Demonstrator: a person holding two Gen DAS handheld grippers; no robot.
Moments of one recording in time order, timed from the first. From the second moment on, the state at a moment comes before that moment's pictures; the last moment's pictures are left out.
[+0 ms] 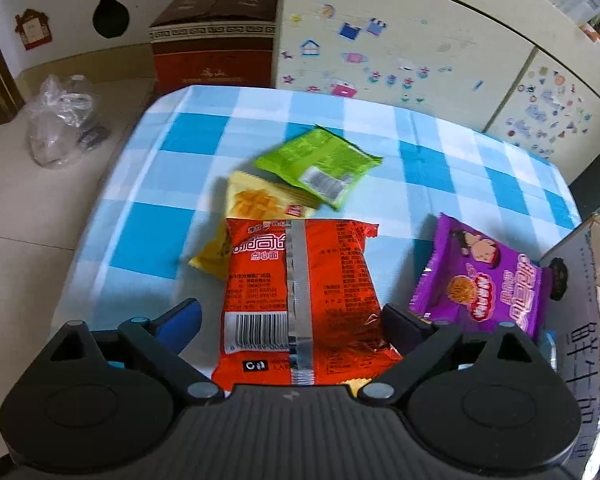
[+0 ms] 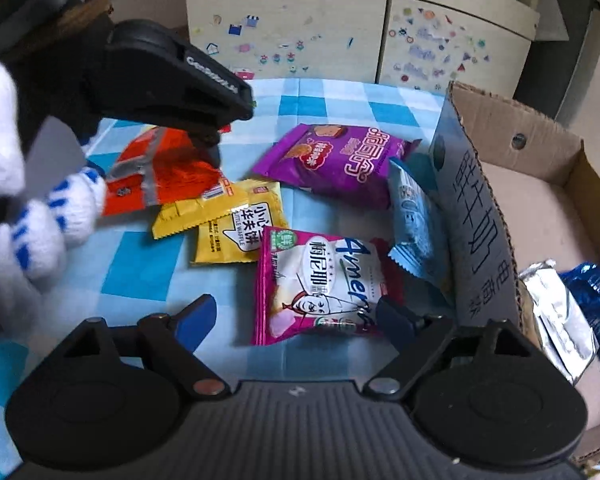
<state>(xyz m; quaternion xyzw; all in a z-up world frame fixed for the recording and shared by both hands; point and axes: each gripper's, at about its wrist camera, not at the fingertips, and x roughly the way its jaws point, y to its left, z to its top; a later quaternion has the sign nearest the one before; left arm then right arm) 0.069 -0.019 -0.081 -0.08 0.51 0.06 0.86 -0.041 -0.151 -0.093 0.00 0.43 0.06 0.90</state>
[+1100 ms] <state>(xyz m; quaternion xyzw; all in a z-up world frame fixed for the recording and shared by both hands) 0.073 0.010 -0.094 -0.12 0.52 0.09 0.84 -0.028 -0.160 -0.096 0.07 0.43 0.11 0.90</state>
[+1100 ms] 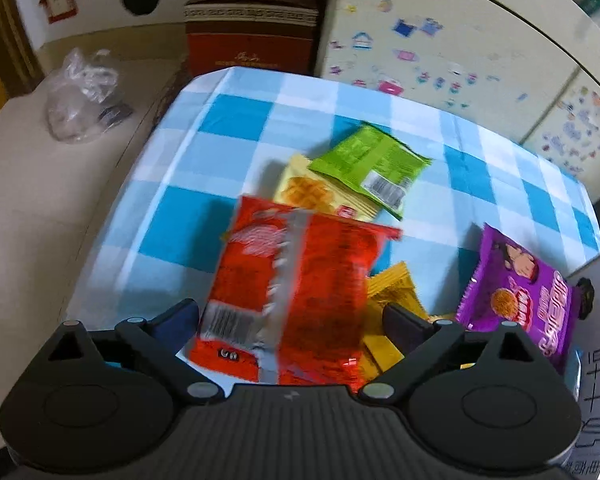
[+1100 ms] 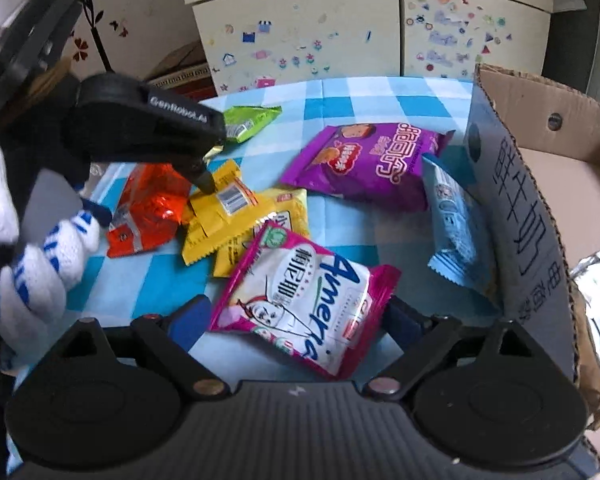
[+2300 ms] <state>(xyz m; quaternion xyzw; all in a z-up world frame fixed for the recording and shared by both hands) 0.003 0.035 -0.077 -0.15 0.48 0.10 0.86 -0.052 -0.164 -0.066 0.04 0.38 0.14 0.91</state>
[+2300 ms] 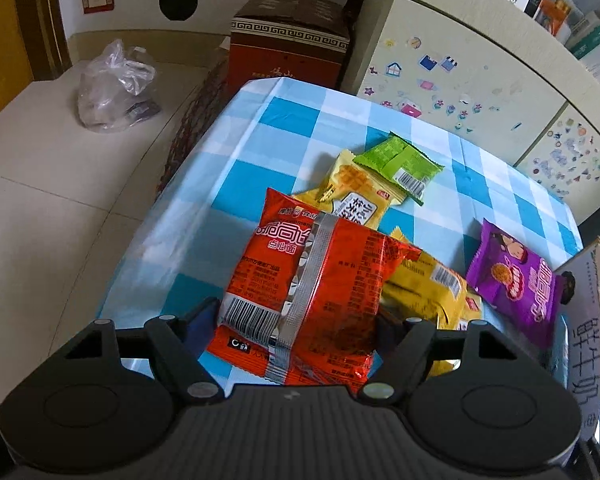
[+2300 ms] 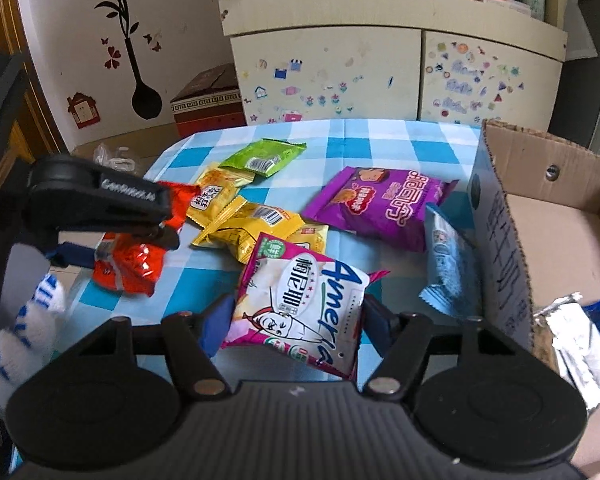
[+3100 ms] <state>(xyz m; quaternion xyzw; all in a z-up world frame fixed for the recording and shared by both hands) -0.060 0.019 -0.069 -0.12 0.45 0.07 0.88 -0.093 -0.189 -0.032 0.03 0.35 0.14 0.93</state>
